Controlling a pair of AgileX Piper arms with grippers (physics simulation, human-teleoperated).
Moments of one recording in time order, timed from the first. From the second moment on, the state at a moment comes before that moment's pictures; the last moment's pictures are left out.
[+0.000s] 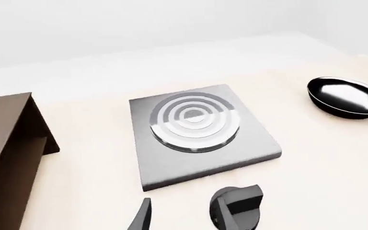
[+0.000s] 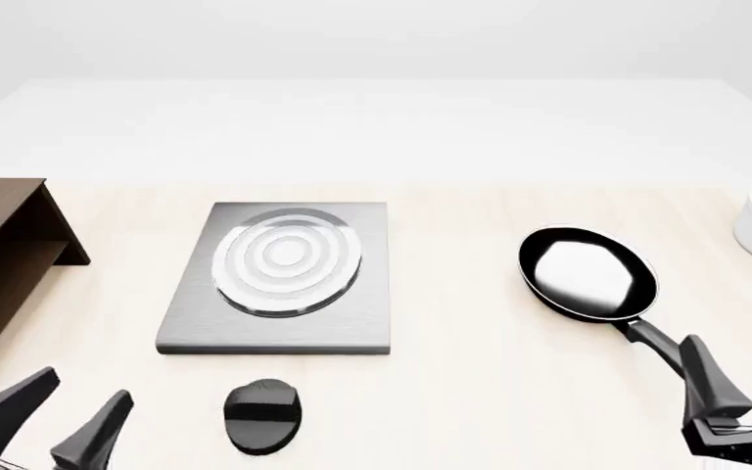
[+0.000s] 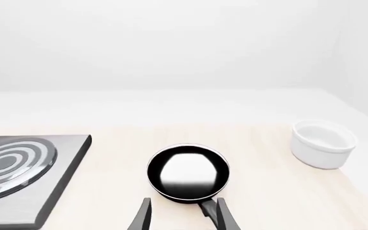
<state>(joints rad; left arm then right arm) -0.27 0.02 -0.05 0.26 0.02 -0.03 0.15 0.00 -0.10 0.00</state>
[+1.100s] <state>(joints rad) -0.11 0.00 0.00 0.14 -0.06 0.03 0.70 -0.47 0.46 0.03</state>
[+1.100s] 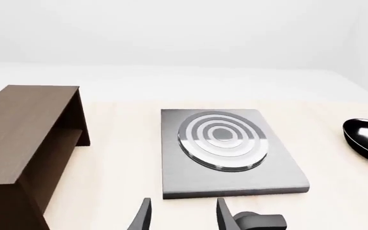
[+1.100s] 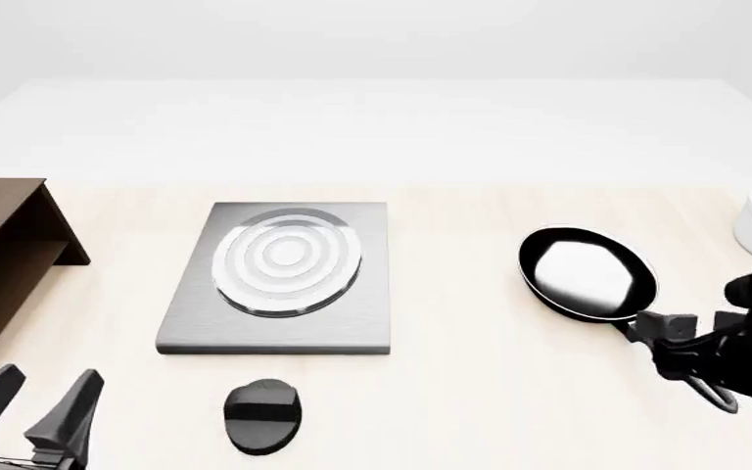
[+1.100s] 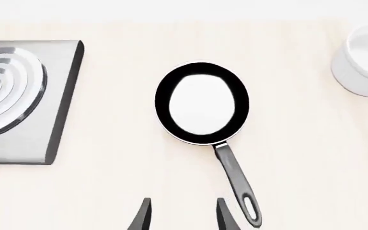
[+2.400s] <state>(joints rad) -0.11 0.00 0.00 0.13 -0.06 -0.24 1.02 -0.71 0.70 -0.38</state>
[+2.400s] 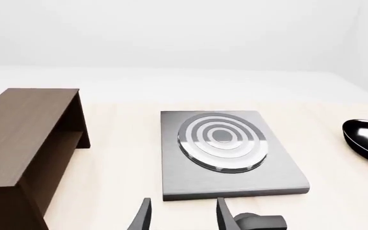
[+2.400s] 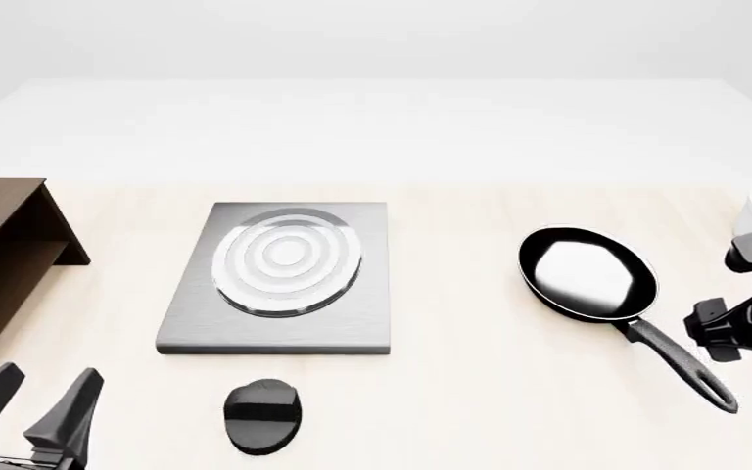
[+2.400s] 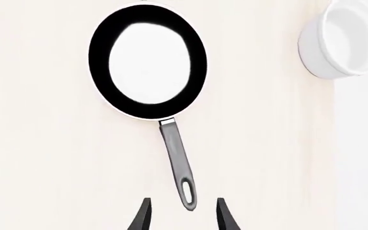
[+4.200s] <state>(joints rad) -0.10 0.00 0.00 0.13 -0.07 -0.25 1.46 -0.67 0.43 -0.35</state>
